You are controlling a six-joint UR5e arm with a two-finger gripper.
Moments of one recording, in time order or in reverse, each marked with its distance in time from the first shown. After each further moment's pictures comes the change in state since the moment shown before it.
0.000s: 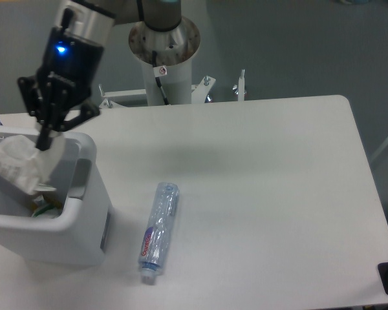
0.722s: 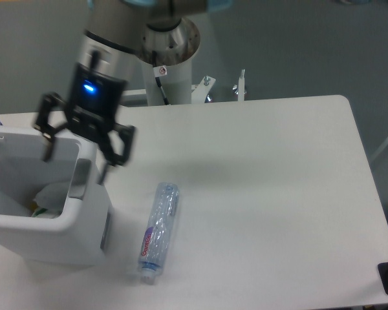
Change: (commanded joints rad) arm 0.228 -0.216 0.115 -0.002 0.012 -0.012
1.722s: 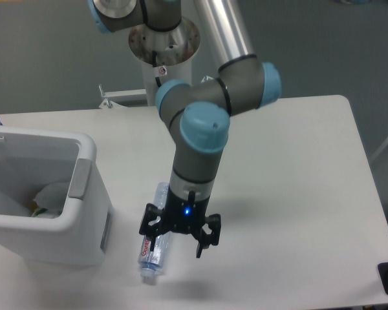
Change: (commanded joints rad) arm -0.073 -0.312 0.097 -0.070 0.313 0.014
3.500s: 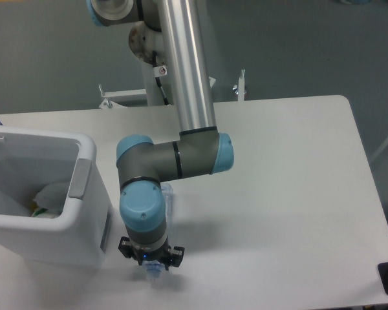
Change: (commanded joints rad) arm -0.091 -0.091 0.074 -0.108 0.181 0.040
